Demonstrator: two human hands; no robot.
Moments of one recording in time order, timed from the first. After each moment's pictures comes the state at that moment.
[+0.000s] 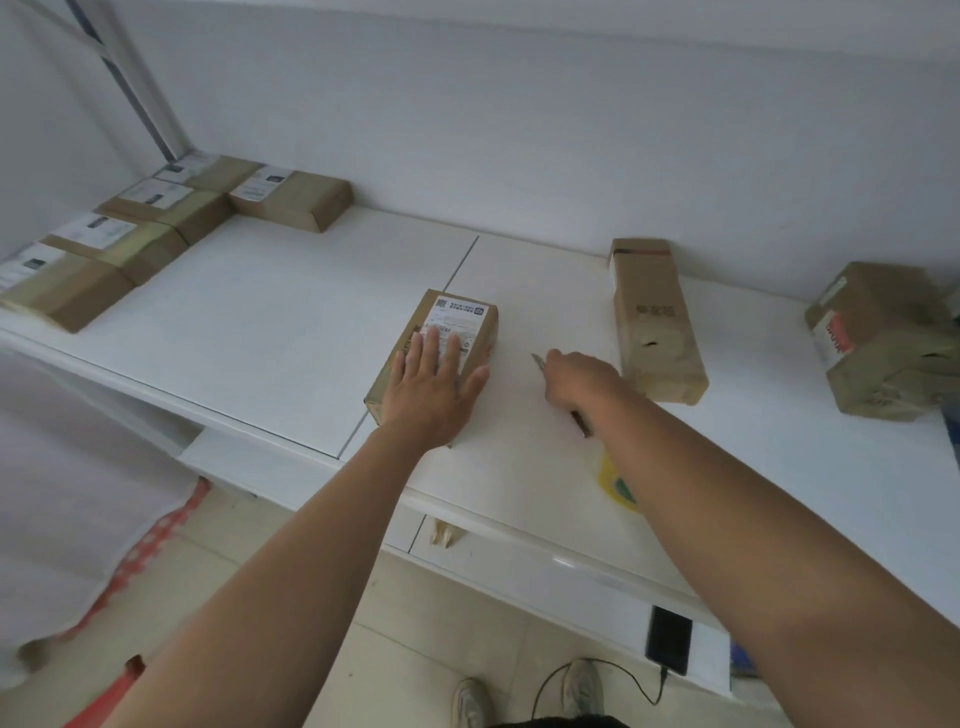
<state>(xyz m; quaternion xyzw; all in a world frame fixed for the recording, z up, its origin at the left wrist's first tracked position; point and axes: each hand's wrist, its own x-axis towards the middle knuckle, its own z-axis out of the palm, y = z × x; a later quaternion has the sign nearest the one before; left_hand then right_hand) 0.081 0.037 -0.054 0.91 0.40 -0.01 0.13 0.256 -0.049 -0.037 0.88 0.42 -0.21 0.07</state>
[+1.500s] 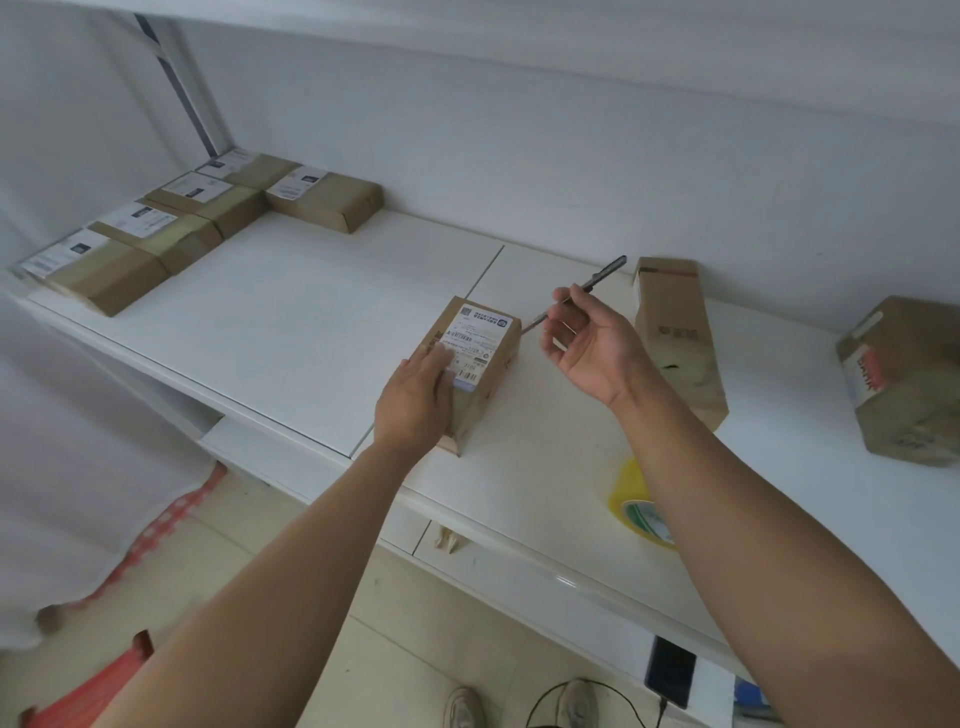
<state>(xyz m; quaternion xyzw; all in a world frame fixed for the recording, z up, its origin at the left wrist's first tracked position) 0.052 0.050 -0.065 0.86 0.41 0.23 0.19 0.266 -0.043 0.003 0.37 0.14 -0.57 -0.72</state>
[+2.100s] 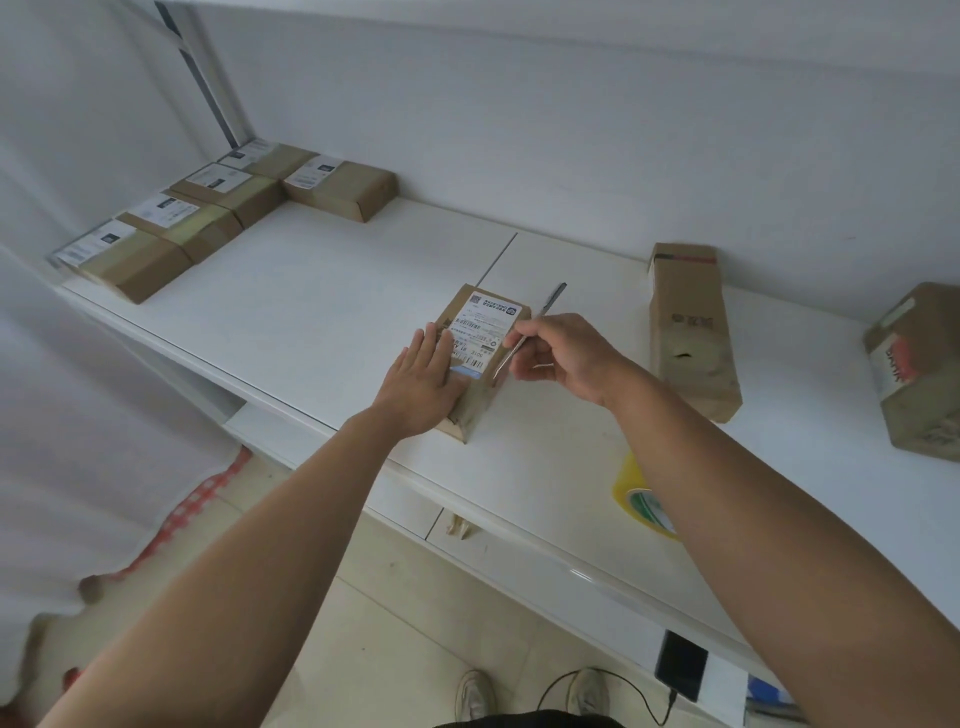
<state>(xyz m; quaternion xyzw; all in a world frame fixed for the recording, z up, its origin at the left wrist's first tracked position) 0.051 0.059 -0.046 0.89 0.41 -0.03 0.20 0.244 -0.037 -0.006 0.58 0.33 -0.54 -0.51</state>
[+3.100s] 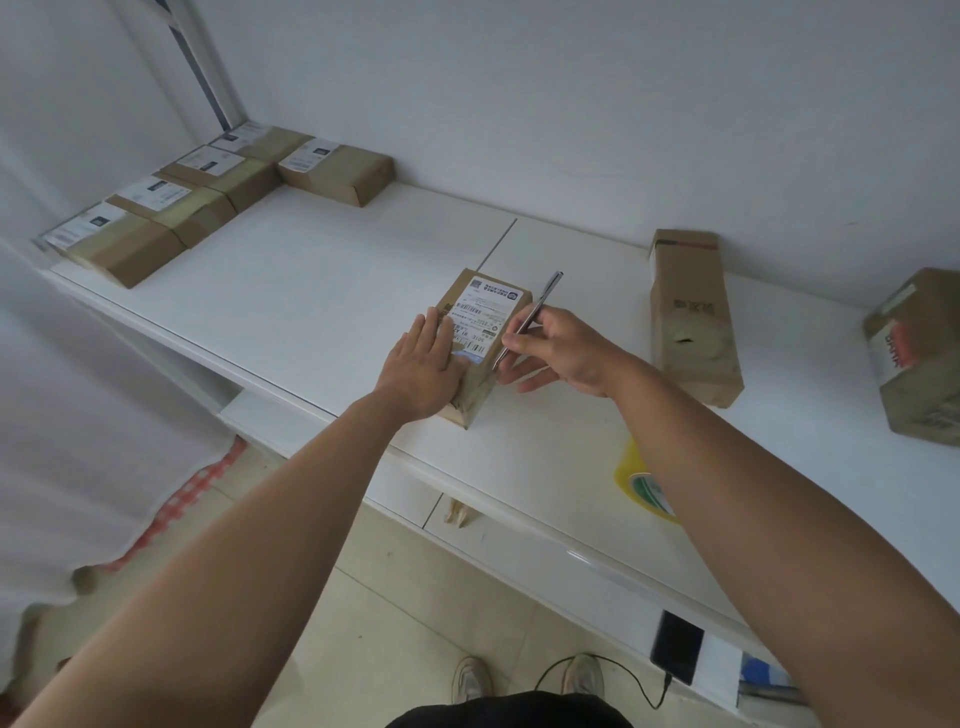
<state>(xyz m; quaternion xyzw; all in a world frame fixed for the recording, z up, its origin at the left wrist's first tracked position) 0.053 0.056 -0.045 0.89 0.41 -0.03 0.18 0.239 -0.046 -0.013 0.60 0.43 -0.53 -0.43</state>
